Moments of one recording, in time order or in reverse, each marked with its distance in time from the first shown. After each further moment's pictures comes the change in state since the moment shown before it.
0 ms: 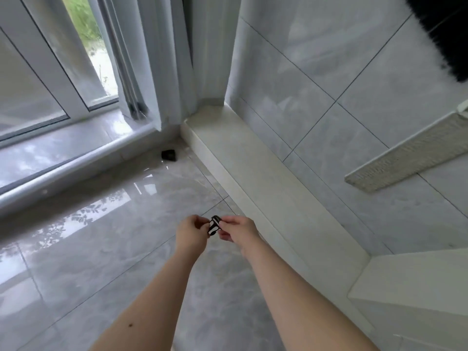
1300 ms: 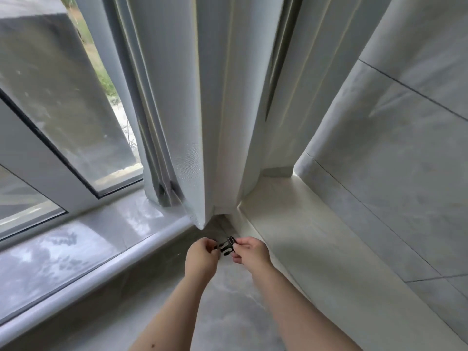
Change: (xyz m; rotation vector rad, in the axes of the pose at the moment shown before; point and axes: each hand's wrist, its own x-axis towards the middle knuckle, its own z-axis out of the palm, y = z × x) left_hand 0.505 0.048 -0.078 0.189 0.112 0.025; right_hand 0.435 -0.163 0.220 -0.132 0.030 -0.088
